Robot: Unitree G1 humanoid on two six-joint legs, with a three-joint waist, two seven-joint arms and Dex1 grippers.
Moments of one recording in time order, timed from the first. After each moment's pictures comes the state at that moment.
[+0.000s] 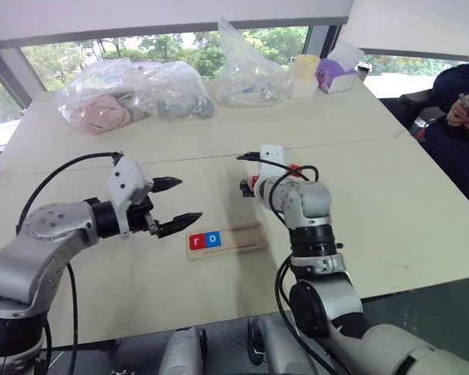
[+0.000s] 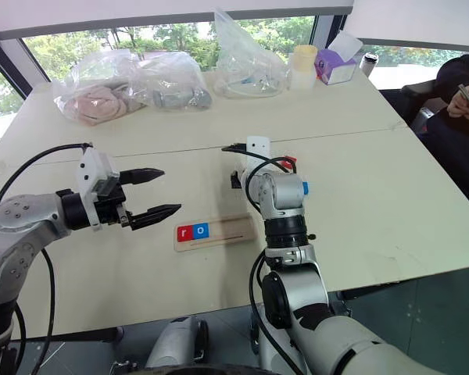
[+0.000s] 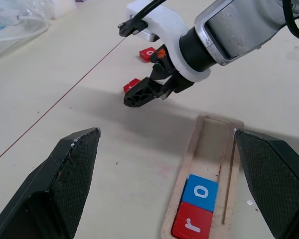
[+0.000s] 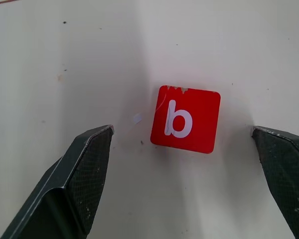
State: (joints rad) left arm -0.23 0.76 0.18 -0.54 -0.58 0.73 -0.84; right arm -0.88 0.16 -0.16 0.25 0.13 1.17 -0.32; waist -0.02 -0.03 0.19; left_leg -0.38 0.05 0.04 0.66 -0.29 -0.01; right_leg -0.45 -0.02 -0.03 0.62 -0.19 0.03
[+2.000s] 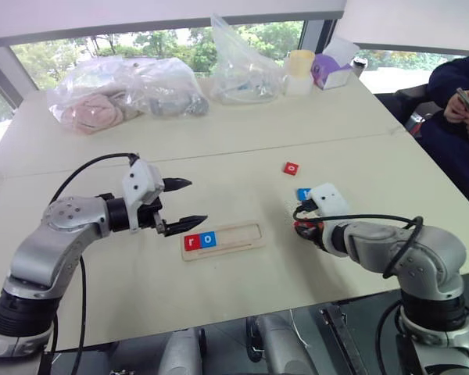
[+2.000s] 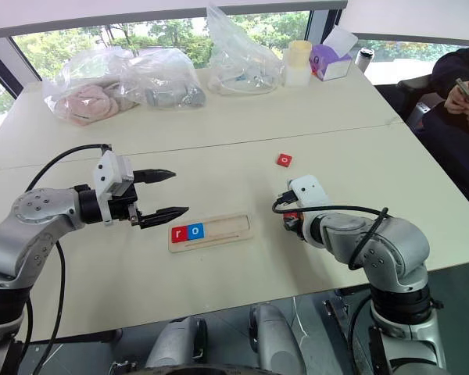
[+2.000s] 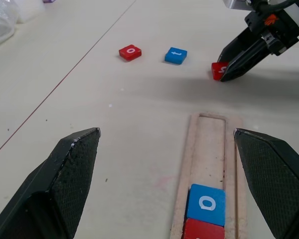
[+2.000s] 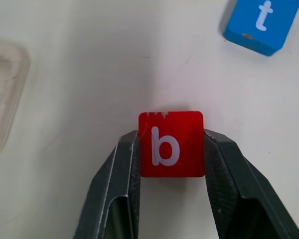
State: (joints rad) left arm -0.30 0.76 0.05 -0.38 -0.51 0.54 -0.92; right arm -0.42 -0.48 -0.07 -0.52 0.81 1.61 -0.21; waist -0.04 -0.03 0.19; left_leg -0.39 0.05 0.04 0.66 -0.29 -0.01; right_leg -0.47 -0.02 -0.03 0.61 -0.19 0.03
